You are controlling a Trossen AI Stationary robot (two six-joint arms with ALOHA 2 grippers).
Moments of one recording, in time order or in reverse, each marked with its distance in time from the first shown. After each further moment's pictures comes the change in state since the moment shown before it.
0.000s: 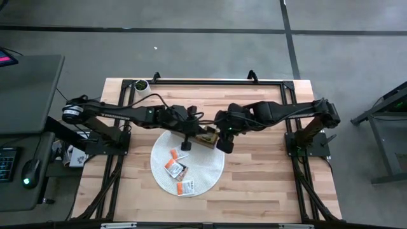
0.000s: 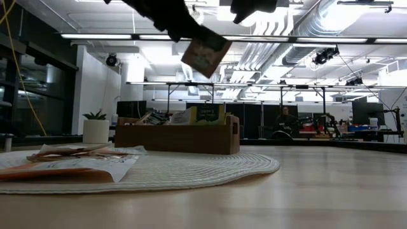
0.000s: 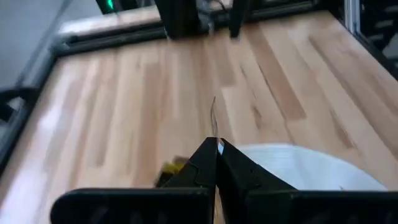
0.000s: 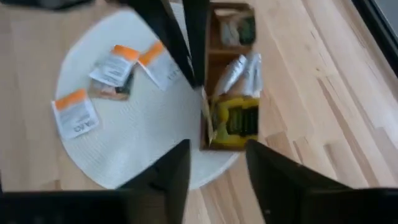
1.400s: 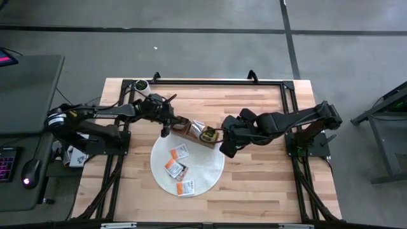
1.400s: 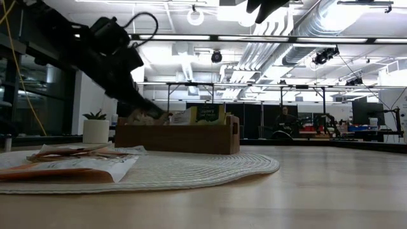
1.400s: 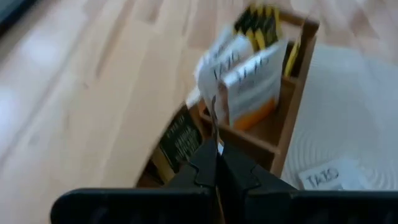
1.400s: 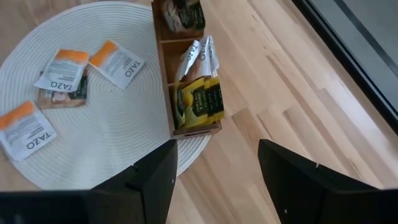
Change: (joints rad) left arm 0.439 -0.228 -0.620 0.282 0.307 0.002; right arm 0.144 -0.006 -0.003 -0.161 0.283 0.290
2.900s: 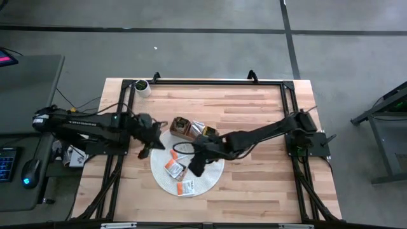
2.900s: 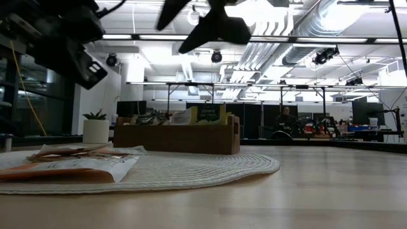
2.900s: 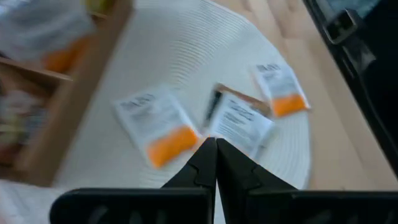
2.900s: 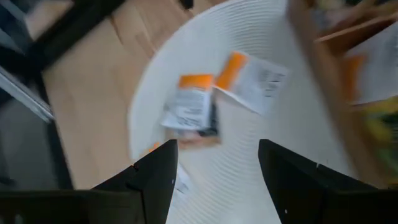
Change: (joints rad) left arm -0.409 -0.394 0.001 -0.510 0.019 -0.202; right arm 0.000 0.312 -0.001 0.578 -0.274 0.149
